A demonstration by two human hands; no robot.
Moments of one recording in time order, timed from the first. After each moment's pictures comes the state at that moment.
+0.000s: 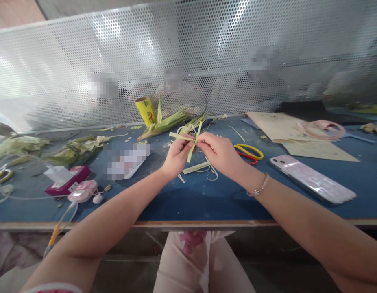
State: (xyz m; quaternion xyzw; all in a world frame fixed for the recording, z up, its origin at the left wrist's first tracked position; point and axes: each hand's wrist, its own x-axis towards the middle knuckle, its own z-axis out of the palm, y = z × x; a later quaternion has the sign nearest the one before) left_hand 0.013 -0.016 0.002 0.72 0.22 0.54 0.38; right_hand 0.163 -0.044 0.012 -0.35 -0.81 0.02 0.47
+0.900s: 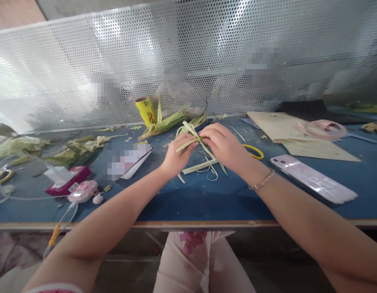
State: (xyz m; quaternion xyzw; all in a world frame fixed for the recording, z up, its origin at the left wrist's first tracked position) left_hand 0.007 -0.012 0.009 0.81 0.24 0.52 0.12; right_hand 0.181 -0.031 0.015 -0.29 -0.83 -0.14 0.46
